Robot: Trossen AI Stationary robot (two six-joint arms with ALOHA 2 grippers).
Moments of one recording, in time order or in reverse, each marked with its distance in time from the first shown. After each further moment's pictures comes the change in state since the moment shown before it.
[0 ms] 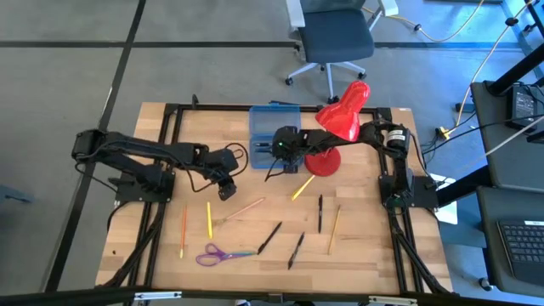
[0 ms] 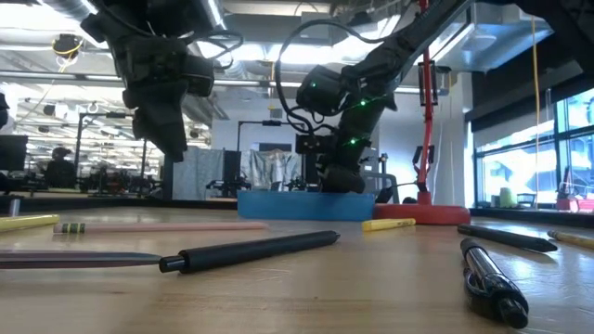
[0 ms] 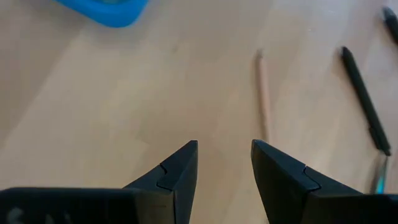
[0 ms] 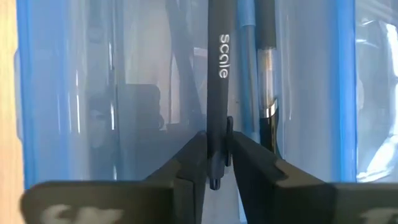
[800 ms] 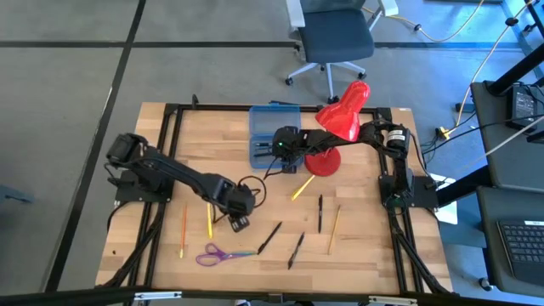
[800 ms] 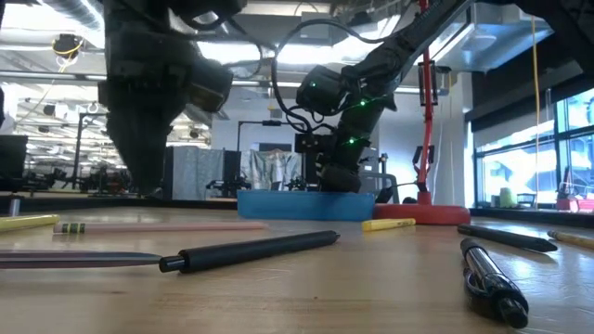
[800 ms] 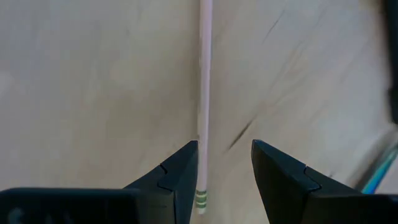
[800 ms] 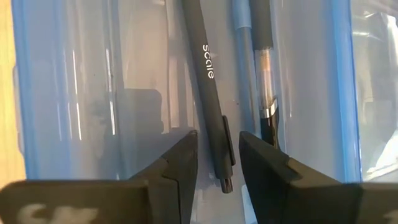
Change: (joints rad) left arm -0.333 0.414 0.310 -0.205 -0.094 -0.368; right arm 0.000 0.000 0.000 0.009 -0.002 0.060
